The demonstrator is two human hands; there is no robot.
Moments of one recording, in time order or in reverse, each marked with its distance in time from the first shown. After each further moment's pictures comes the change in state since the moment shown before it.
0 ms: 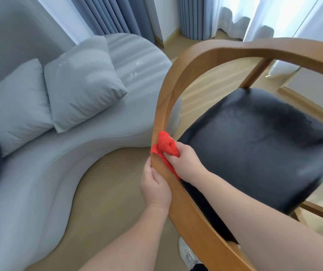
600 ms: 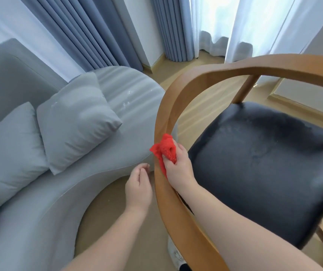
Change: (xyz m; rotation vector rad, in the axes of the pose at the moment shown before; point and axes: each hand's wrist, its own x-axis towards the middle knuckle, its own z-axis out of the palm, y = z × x) left_hand 0.109 0.027 -0.014 -0.077 -0.270 0.109; right_hand 0.059 -0.025 0.021 0.124 0.351 -0.166
